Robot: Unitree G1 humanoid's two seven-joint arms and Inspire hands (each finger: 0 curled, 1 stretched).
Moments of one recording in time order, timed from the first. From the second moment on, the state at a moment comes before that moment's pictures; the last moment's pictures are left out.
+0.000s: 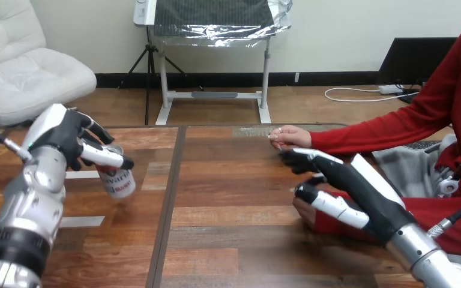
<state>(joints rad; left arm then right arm) -0.64 0.50 -0.16 0.74 0.39 0.25 -0.06 -0.16 -0.37 -0.01 0.51 -0.24 -0.60 0.31</state>
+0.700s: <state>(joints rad) -0.48 0.50 -0.14 0.50 0.39 0.36 -0.14 -0.28 -0.45 0.01 0.68 -0.42 -0.60 0.21</state>
